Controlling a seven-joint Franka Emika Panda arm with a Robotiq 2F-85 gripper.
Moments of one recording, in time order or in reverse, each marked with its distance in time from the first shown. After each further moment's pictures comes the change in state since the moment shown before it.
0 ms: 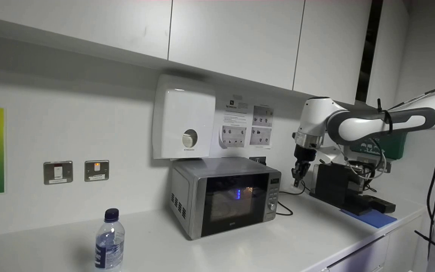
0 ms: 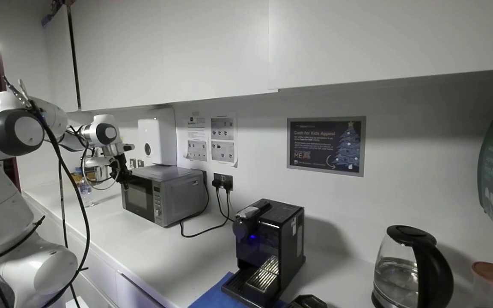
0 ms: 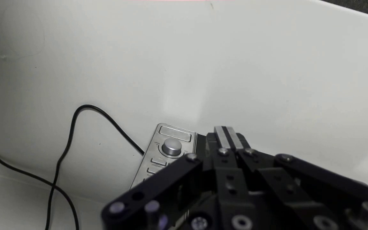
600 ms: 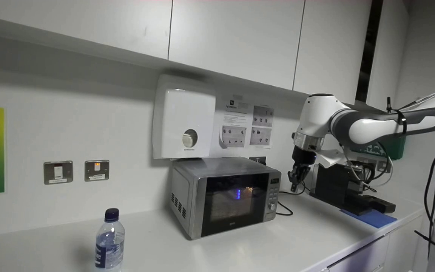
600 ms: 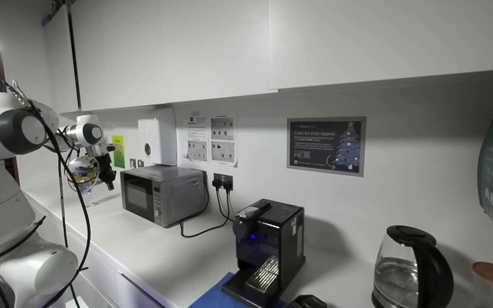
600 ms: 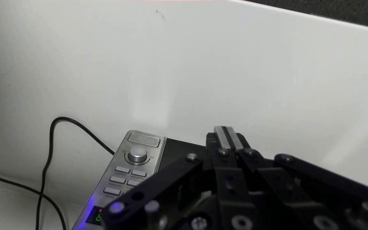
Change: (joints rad) arm 0.011 0.027 0.128 0.044 0.005 0.000 0.208
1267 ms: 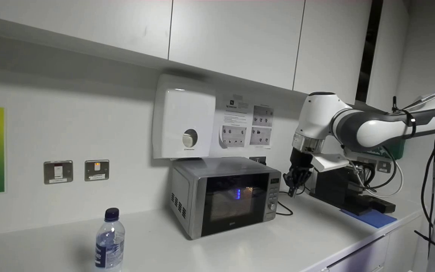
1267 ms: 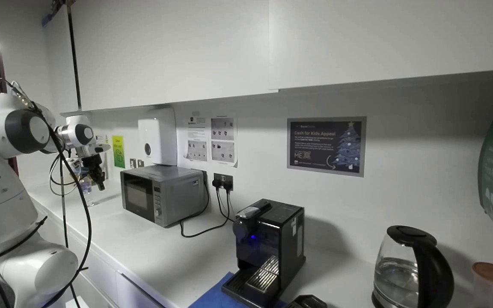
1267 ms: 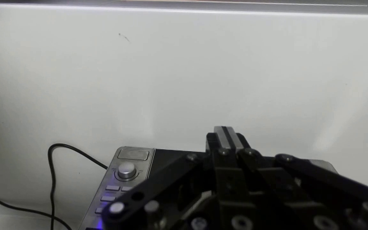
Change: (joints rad) arm 0.000 0.041 0.091 0.045 -0.010 0.000 0.260
